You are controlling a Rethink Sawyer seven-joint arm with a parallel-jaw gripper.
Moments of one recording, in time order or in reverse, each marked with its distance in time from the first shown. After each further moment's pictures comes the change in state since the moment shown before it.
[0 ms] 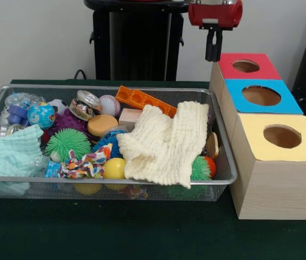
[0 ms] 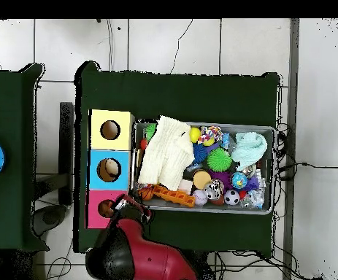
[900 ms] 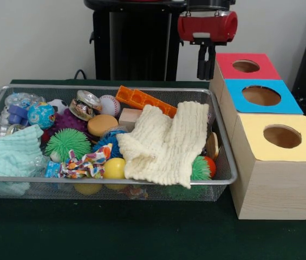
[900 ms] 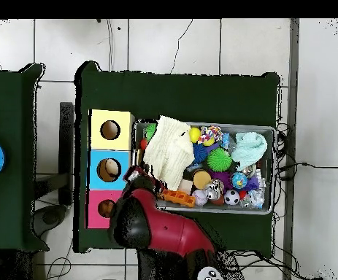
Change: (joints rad) arm -0.091 0.068 0.028 -0.179 -0.060 0.042 0.000
